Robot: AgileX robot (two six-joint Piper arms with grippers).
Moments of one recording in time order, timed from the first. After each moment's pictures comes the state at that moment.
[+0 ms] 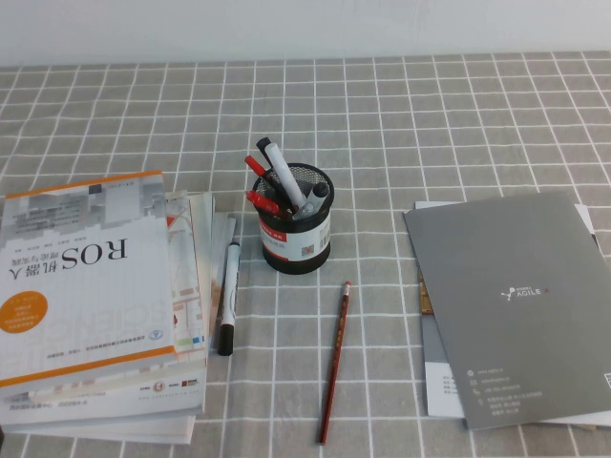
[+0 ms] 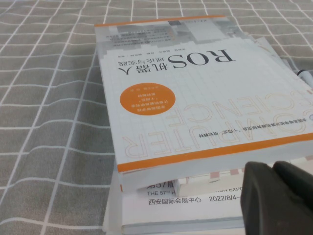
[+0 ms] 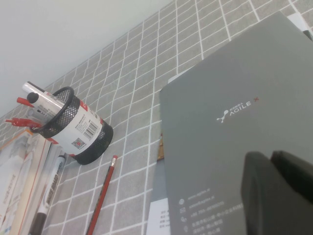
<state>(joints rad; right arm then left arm) 0.01 -0.01 0.03 0.73 0.39 -0.07 -0.04 -0.01 0.03 -0.16 0.38 0.19</state>
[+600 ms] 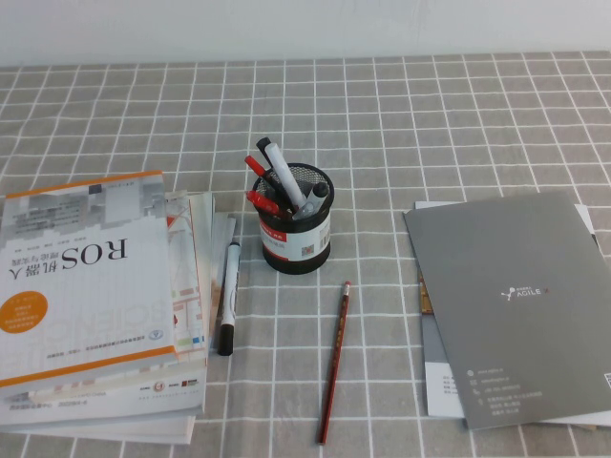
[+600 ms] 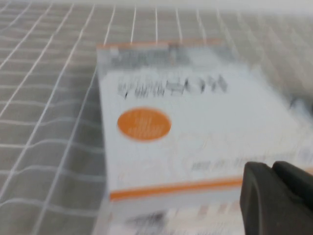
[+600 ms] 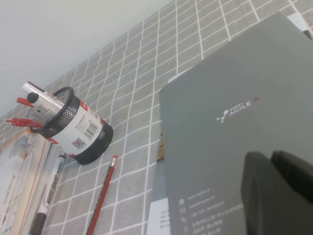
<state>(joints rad) 0.01 -0.01 0.03 0.73 0.39 -0.07 -0.04 -0.01 0.03 -0.18 0.34 0.18</state>
